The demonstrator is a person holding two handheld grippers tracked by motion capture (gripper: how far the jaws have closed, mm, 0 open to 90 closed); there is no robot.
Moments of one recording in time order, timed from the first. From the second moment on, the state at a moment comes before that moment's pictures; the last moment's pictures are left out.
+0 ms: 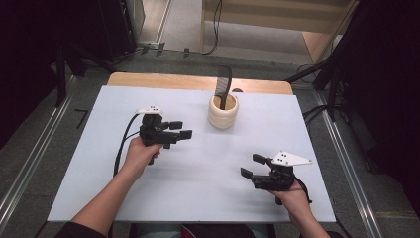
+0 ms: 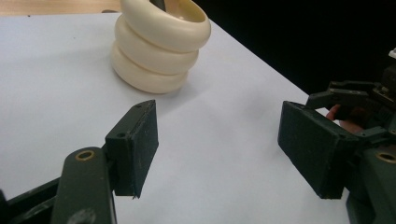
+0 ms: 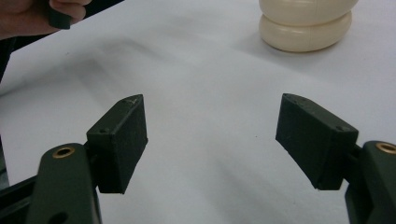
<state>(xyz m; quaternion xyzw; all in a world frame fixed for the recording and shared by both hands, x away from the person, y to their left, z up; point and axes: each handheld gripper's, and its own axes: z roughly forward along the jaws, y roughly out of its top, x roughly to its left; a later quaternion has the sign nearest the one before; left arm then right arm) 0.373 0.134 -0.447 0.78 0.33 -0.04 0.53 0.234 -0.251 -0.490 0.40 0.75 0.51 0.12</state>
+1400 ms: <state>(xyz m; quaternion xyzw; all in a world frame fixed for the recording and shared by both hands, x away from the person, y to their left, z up) 0.318 0.171 -0.457 0.80 0.33 -0.04 0.49 0.236 -0.251 -0.492 0.41 0.75 0.50 0.11</state>
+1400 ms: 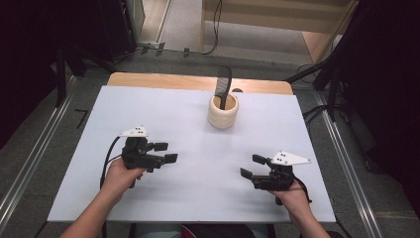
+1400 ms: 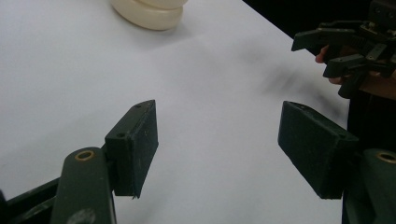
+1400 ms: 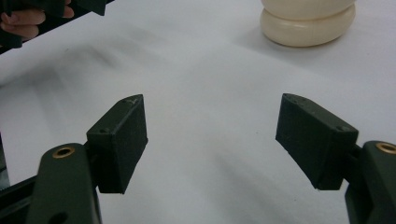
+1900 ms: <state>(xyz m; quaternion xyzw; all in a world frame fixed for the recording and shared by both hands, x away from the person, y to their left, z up) 0.305 0.187 -0.461 0.81 0.34 -0.04 0.47 0.236 -0.251 -0.491 0.40 0.75 0.50 0.11</state>
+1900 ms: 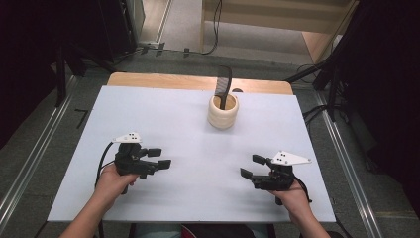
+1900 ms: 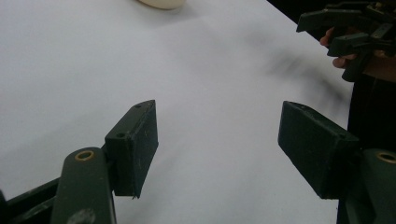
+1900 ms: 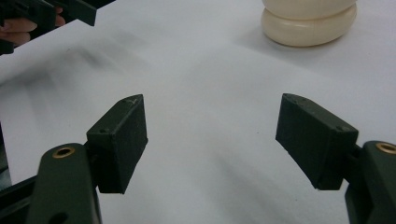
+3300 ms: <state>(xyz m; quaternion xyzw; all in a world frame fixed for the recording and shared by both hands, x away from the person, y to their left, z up) 0.286 0.220 -0.462 0.81 0.36 -0.01 0.46 0.237 -0.251 -0.492 0.41 0.76 0.50 0.11</state>
